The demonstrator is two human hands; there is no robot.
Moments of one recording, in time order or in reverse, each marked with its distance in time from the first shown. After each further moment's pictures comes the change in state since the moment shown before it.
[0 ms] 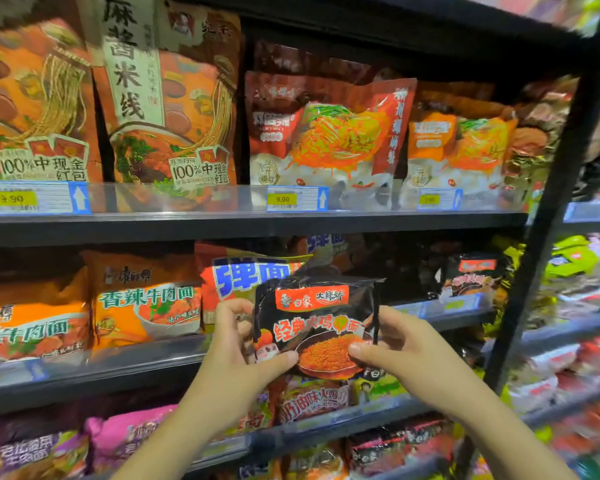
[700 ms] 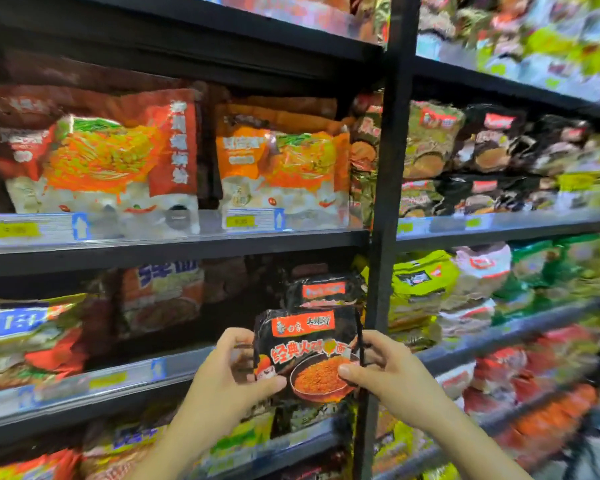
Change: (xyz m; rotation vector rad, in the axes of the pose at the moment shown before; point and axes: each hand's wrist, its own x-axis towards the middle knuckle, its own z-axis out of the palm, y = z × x) left_hand 0.087 -0.014 0.276 0.230 -0.066 -0.006; right_hand -0.017 0.179 -0.238 0.077 0.136 0.090
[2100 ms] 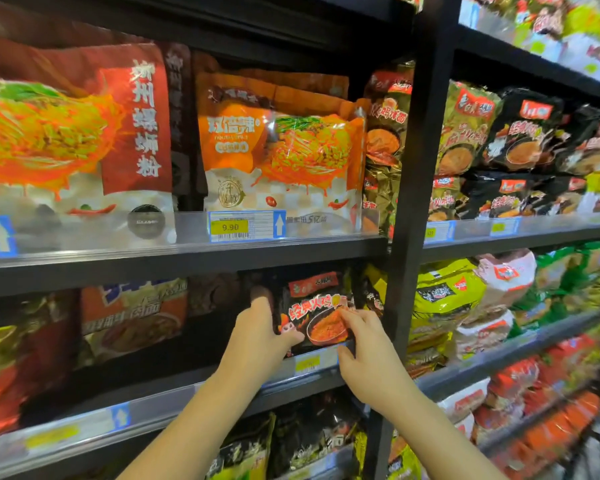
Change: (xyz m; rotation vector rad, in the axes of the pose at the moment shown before) left_hand 0.138 0.010 0.040 0.446 0.128 -0.092; right_hand 0.111 0.022 0.020 -0.500 0.186 -0.079
